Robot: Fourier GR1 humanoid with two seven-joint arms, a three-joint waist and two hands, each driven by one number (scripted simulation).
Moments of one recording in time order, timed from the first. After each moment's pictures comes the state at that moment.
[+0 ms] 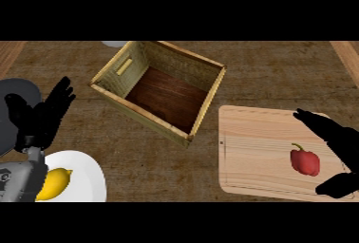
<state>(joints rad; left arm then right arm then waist) -0.22 0.35 0.06 -1.39 0.15 0.04 0.23 0.00 -0.47 -0.06 -1.74 0.79 0.50 -0.09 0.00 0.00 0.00</state>
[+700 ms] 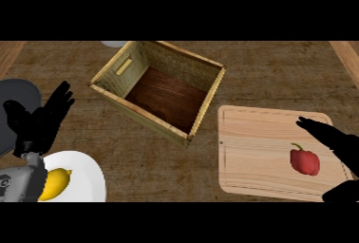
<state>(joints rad) -0.19 0.31 0.11 -1.40 0.11 -0.02 0.22 0.04 -0.47 -0.12 -1.68 0.81 0.51 -0.27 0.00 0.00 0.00</state>
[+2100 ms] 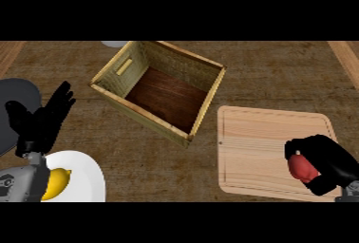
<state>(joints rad) -0.19 0.26 0.16 -1.40 0.06 -0.06 0.22 0.00 -0.39 0.00 -1.53 1.15 0.34 -0.32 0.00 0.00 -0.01</state>
